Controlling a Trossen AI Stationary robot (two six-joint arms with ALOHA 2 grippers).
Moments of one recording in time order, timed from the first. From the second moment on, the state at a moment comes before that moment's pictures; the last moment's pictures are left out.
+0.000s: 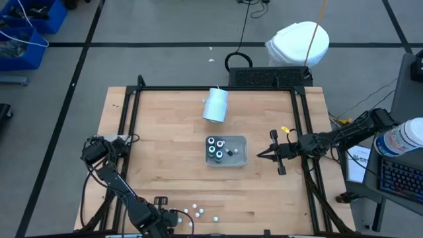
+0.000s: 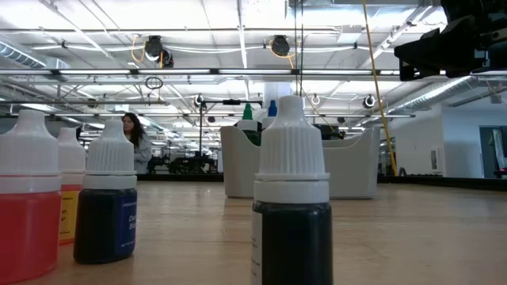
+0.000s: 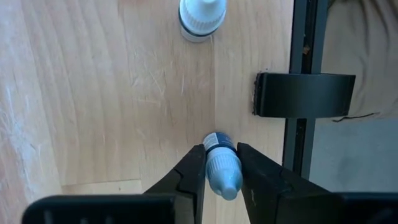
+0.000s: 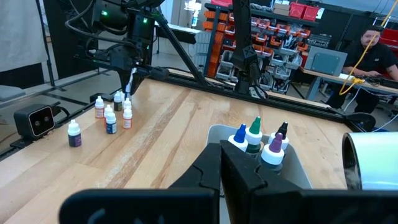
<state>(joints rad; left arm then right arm) -0.90 1.96 1.34 -0.75 0.02 -0.89 0.30 0.64 0.10 0.48 0.13 -0.15</state>
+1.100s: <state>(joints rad) -0.85 1.96 1.52 -0.82 -0.07 -0.82 0.30 0.64 0.10 0.47 0.13 -0.15</state>
